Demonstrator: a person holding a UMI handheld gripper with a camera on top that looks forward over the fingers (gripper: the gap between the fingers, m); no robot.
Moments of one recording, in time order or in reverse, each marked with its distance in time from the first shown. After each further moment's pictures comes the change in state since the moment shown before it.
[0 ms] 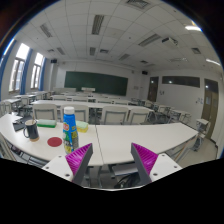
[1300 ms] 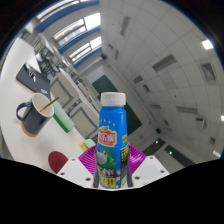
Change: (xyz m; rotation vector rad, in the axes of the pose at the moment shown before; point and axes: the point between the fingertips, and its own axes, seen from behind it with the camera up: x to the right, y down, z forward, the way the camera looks) arm -0.249 -0.092 0.141 0.289 -0.022 -0.773
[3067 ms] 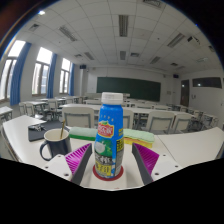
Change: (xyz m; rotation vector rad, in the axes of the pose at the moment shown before) arm 0.023 0.082 -0.145 -0.054 -0.290 0.841
